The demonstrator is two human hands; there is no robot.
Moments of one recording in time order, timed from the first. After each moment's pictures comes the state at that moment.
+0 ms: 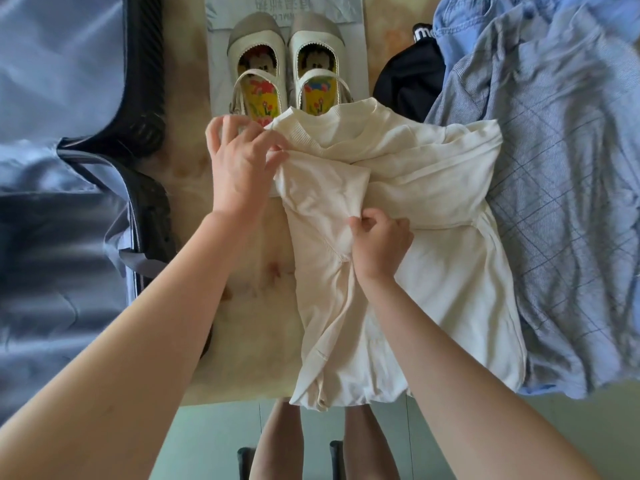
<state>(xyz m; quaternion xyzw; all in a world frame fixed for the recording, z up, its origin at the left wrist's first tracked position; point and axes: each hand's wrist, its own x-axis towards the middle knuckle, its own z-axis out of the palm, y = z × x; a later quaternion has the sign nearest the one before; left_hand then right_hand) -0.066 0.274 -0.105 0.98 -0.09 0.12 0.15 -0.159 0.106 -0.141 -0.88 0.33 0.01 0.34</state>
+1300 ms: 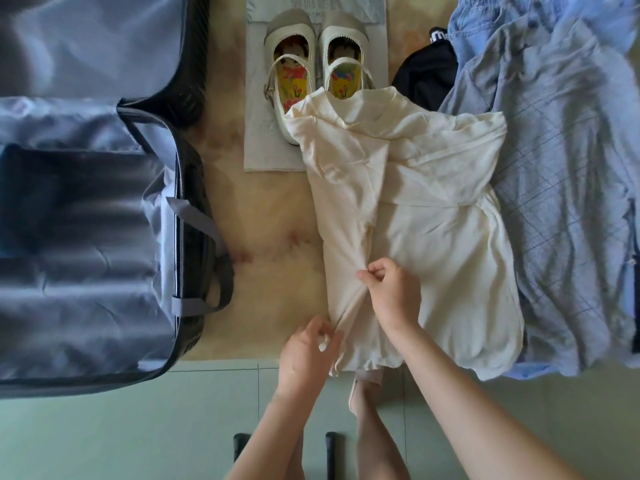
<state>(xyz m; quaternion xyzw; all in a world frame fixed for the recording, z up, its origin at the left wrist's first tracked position) -0.354 0.239 -0.116 0.86 0.18 -0.31 0.37 -0.272 0.101 -0.118 -0.89 0.26 0.15 0.33</state>
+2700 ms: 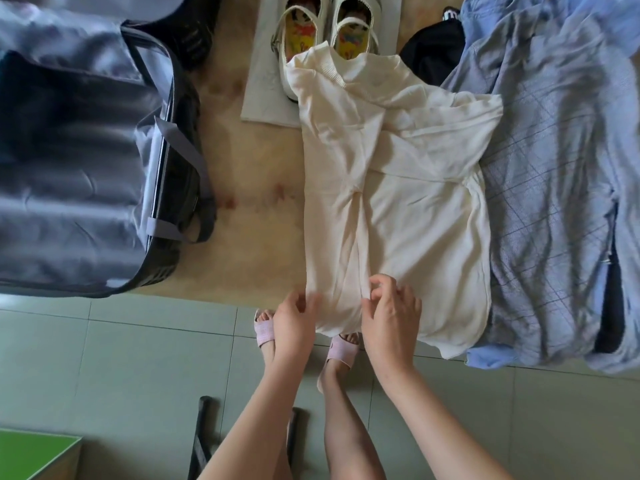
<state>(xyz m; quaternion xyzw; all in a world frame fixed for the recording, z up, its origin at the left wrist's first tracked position) -0.388 0.186 -0.117 0.73 0.41 -0.21 0.51 -0.378 0.056 -0.118 -0.98 0.08 0.03 0.19</state>
